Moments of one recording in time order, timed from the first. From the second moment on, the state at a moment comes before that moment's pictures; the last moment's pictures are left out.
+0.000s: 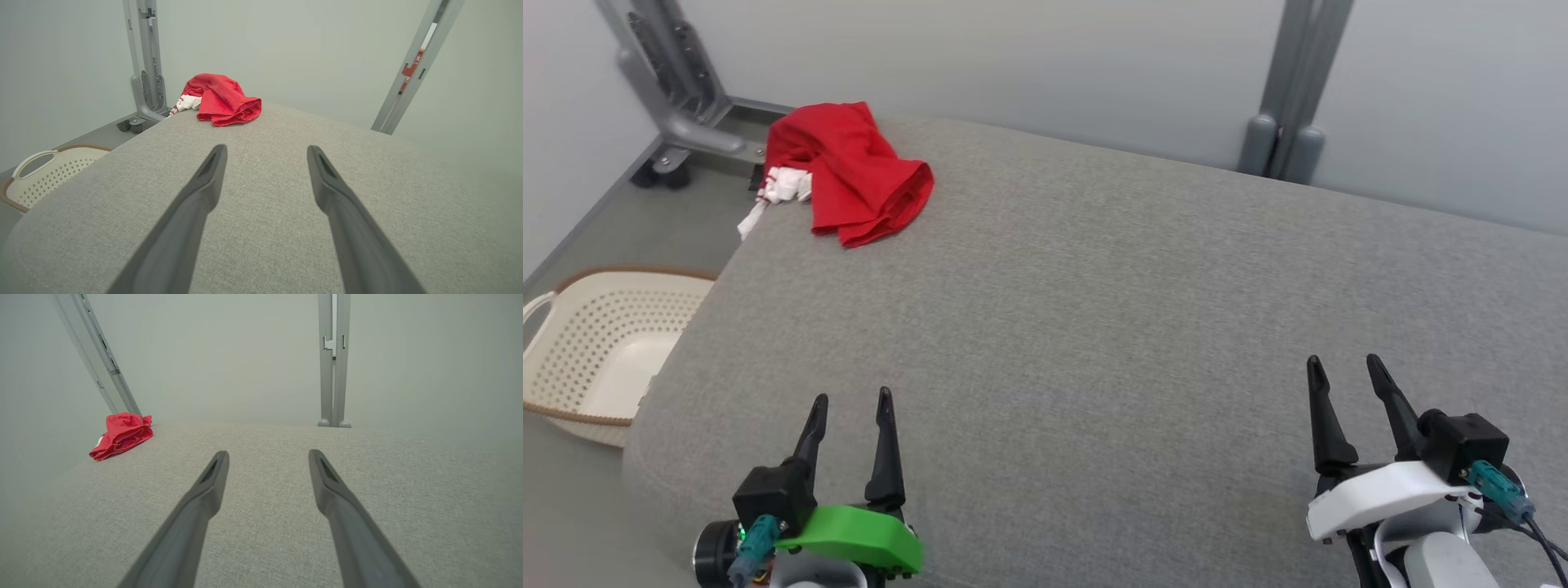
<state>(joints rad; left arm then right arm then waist) -0.06 0.05 -0.22 0.28 -0.31 0.06 -0.26 -0.06 -0.05 -0.01 0.26 0.20 0.13 -0.26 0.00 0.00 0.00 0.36</state>
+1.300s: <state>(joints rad) -0.82 0.40 0.03 0.48 -0.30 0.00 -0.10 -0.28 -0.05 -0.03 -0.09 0.01 0.13 -0.10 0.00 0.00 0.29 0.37</state>
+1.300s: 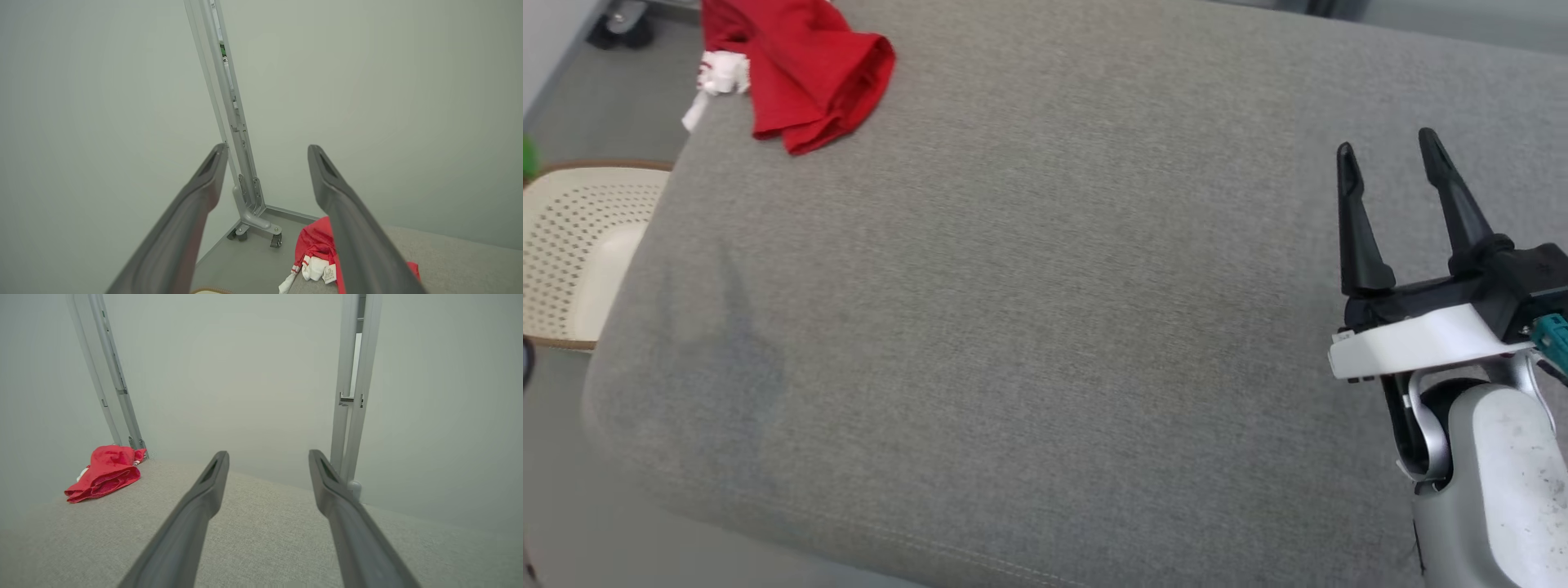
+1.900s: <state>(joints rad) -1.03 0.45 0.08 0.85 -0.43 0.00 0.21 -0.25 -0.05 -0.09 -0.30 -0.01 0.13 -0.07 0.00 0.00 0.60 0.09</state>
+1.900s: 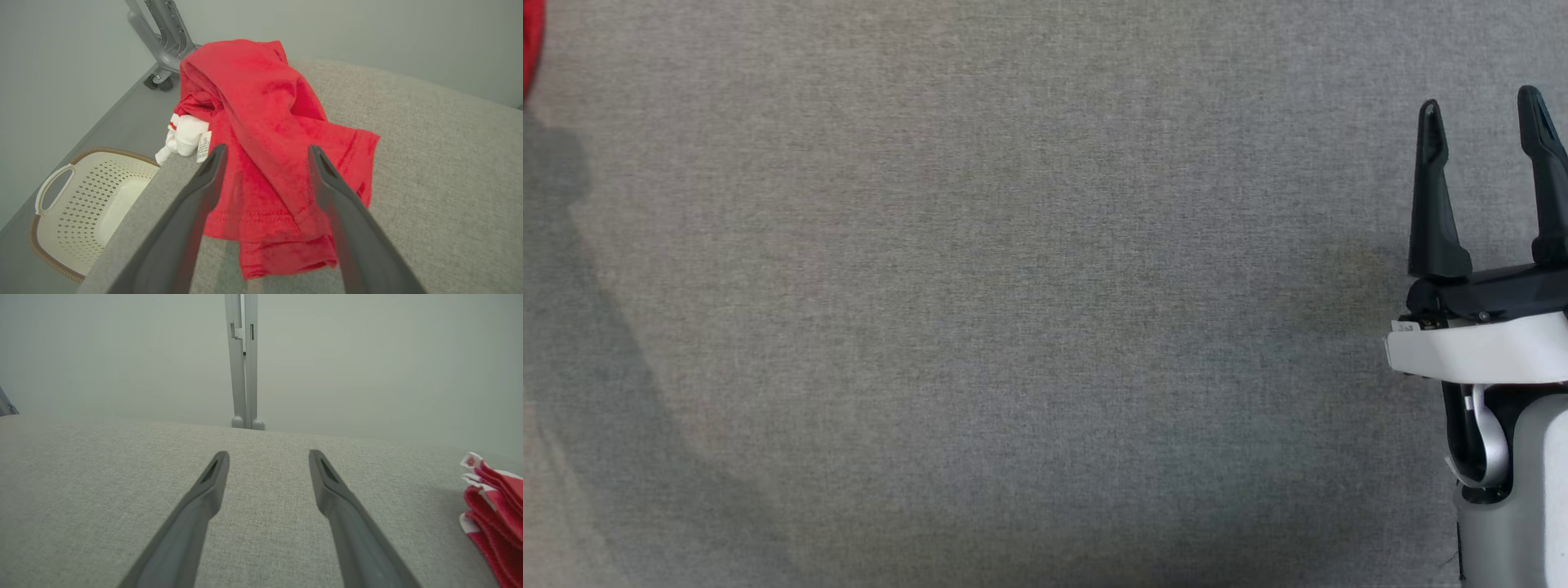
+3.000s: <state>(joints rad) -1.05 0.42 -0.08 0.77 -0.37 -0.08 0.10 -0.17 -0.05 -0.07 -0.04 0.10 0.13 -0.18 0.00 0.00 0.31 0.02</state>
